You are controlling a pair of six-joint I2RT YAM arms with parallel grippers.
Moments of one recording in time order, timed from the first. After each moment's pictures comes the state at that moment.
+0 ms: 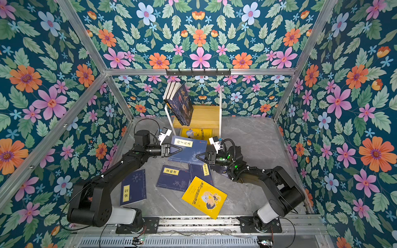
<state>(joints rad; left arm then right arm) -0.20 1.39 0.85 0.07 1.20 -0.43 0.52 1.54 0.59 1.02 -0.89 1.20</state>
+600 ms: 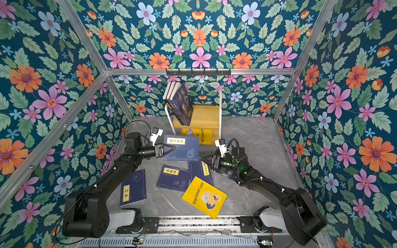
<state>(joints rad) -0.10 1.28 0.77 0.07 1.11 -0.43 0.52 1.18 0.55 0.40 -0.64 0.80</state>
